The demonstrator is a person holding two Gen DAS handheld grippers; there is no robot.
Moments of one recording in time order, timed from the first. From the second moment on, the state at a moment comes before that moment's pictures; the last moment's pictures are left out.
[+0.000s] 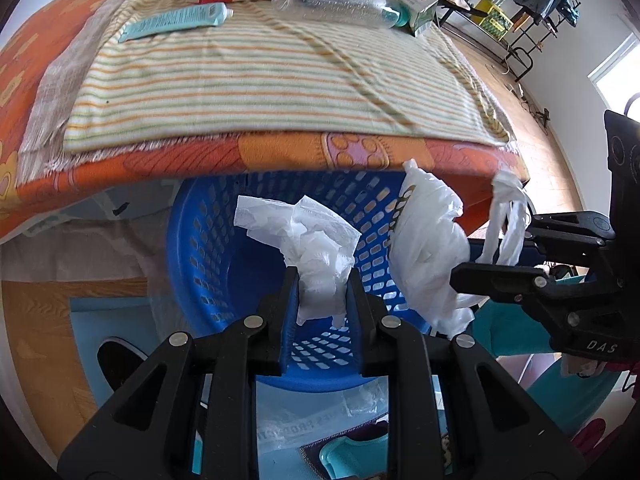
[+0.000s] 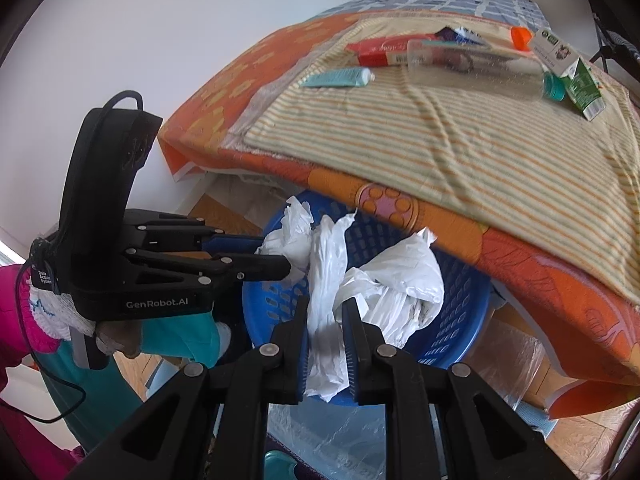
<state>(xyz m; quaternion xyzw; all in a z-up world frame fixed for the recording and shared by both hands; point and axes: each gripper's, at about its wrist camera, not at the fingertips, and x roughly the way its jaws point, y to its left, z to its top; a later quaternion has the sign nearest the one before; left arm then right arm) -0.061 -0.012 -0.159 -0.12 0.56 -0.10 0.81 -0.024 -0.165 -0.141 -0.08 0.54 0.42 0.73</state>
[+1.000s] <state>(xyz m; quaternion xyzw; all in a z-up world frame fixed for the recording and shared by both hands) -0.058 -0.001 -0.165 -0.11 0.57 -0.06 0.81 -0.010 -0.171 -0.145 -0.09 0.54 0.36 0.76</state>
